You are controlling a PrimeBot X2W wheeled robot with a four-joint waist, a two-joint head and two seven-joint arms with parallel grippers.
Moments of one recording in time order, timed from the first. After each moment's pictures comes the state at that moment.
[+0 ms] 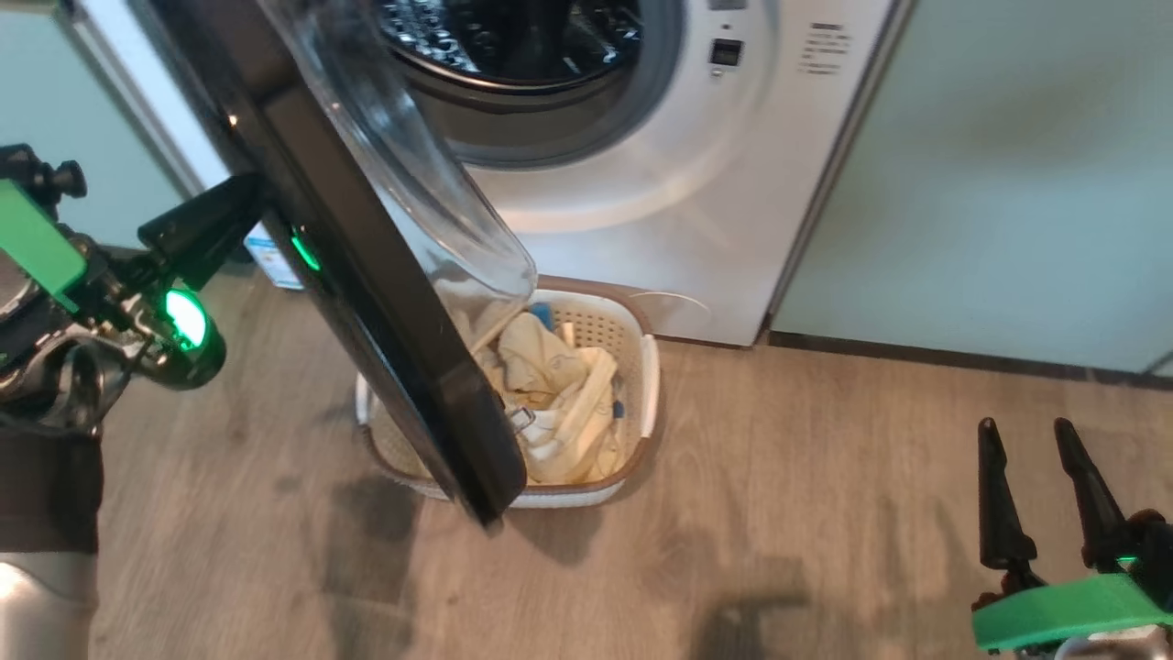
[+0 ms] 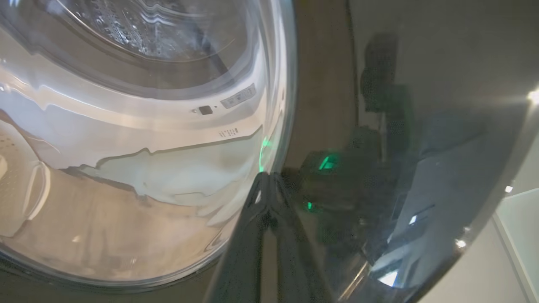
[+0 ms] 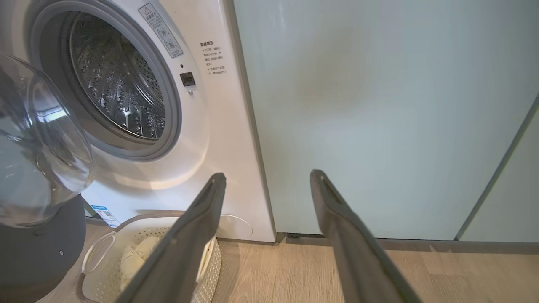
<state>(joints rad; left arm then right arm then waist) -0.51 0.37 0.16 0.23 -1.82 -0.03 0.83 0.03 -0.03 0.00 0.09 0.18 0.13 -0.25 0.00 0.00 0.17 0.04</state>
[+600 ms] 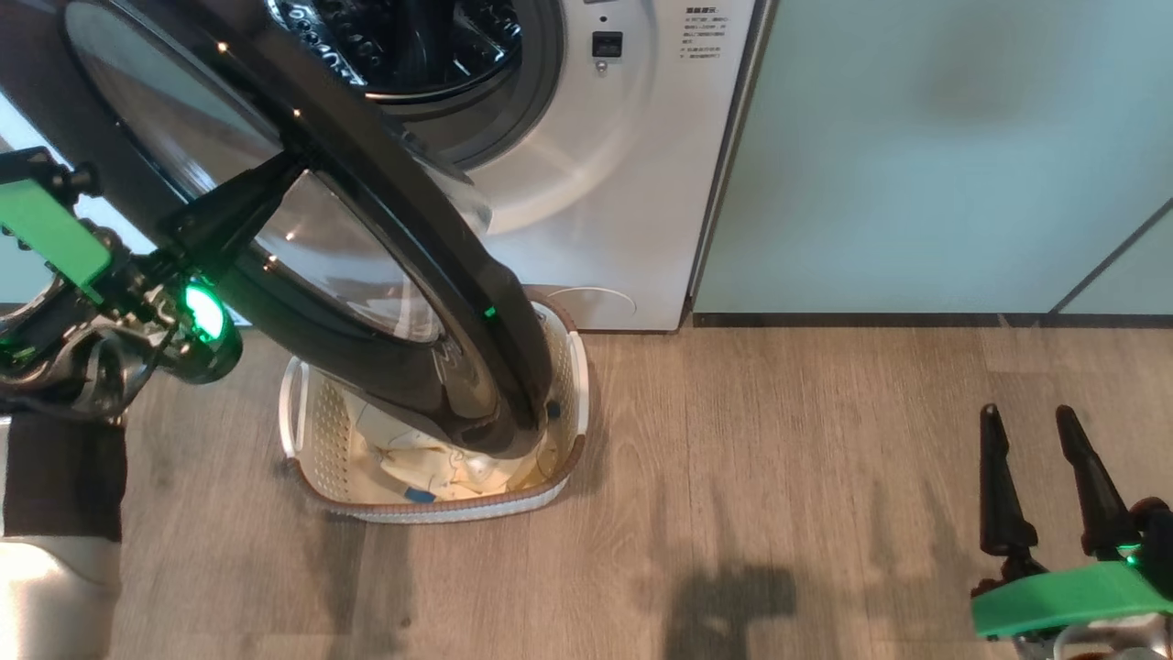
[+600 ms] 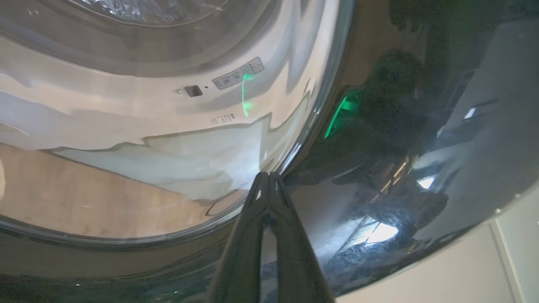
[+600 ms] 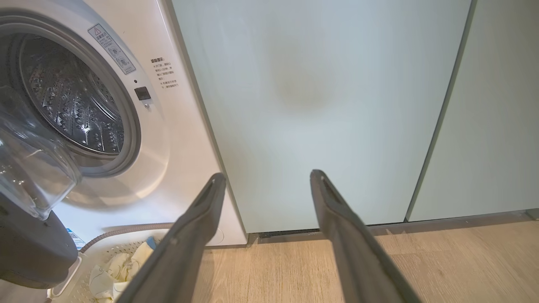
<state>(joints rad) -0.55 0.33 0.15 0.30 -1.79 -0.06 0.79 0.01 -0.03 0.00 0.09 0.20 0.13 -0.25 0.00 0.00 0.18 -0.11</state>
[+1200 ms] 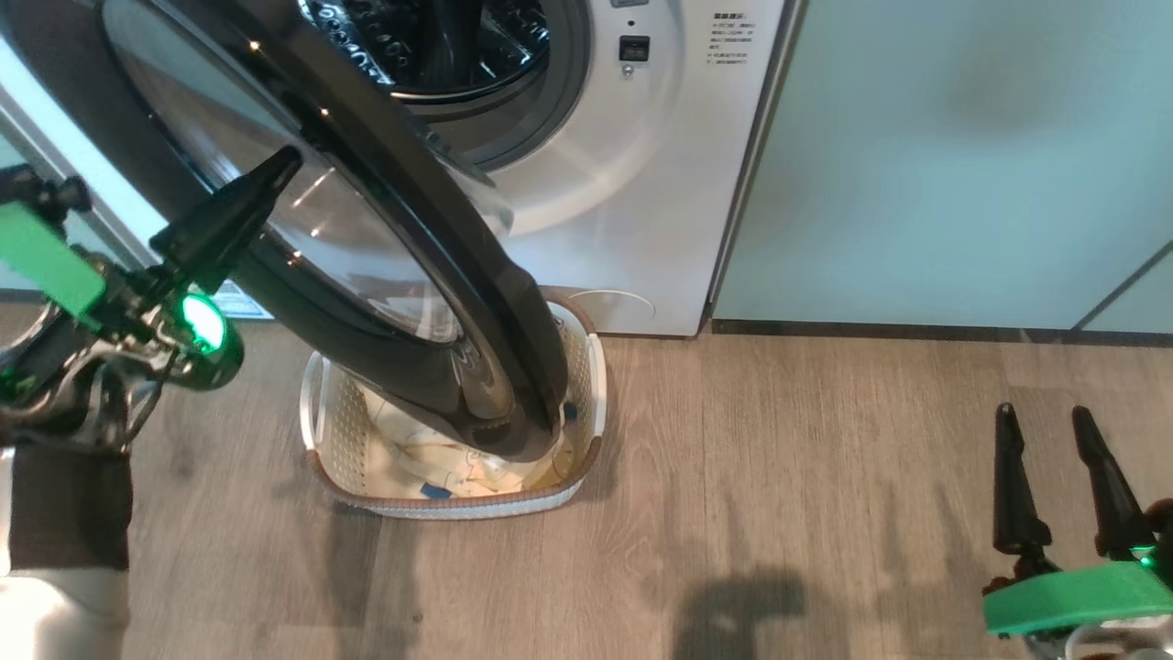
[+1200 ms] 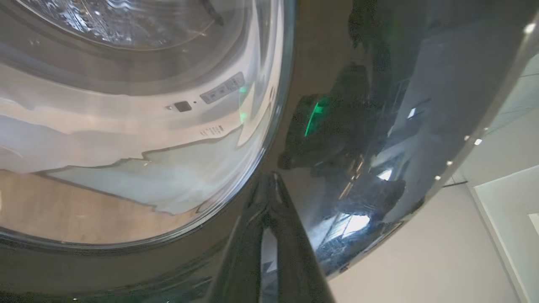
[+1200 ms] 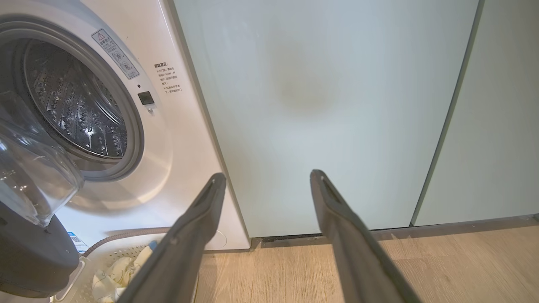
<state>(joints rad) -0.49 0.30 0.19 0.23 -1.78 -0.10 0.77 0.01 -0.03 -0.01 0.09 0.21 0.13 -0.25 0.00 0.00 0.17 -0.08</state>
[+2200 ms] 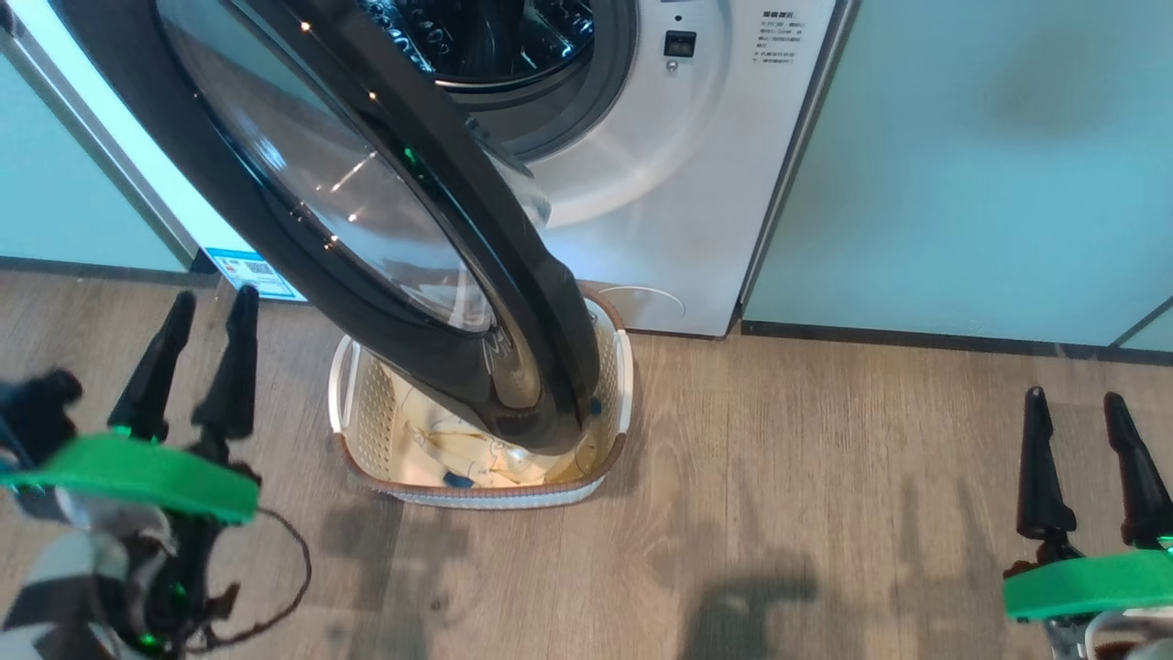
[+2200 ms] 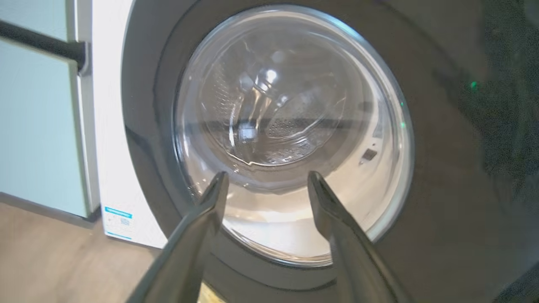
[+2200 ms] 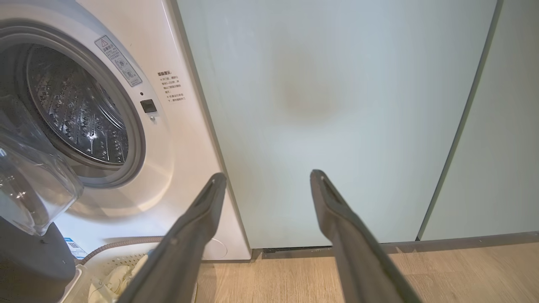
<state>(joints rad) -0.09 0.35 0.05 -0.04 -0.74 -0.10 -0.12 -0.01 -0.03 -0.06 0.08 0.20 0.13 -0.25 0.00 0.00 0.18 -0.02</state>
